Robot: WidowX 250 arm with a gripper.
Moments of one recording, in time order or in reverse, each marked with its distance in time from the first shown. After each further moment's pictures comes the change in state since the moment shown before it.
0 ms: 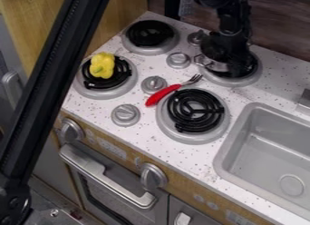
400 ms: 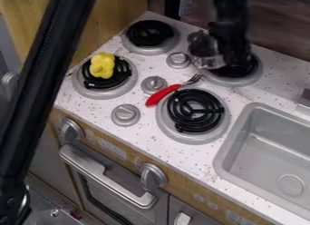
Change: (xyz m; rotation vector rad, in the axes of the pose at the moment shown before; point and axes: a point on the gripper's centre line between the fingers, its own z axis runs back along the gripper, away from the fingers) arm 0.010 0.005 0.026 -0.021 -0.051 -0.029
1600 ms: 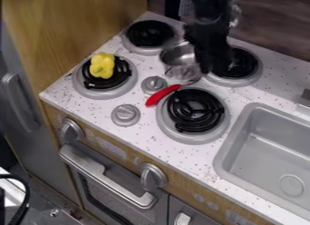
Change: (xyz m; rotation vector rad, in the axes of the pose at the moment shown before) arm -0.080 -0.032 0.061 0.015 0.119 0.084
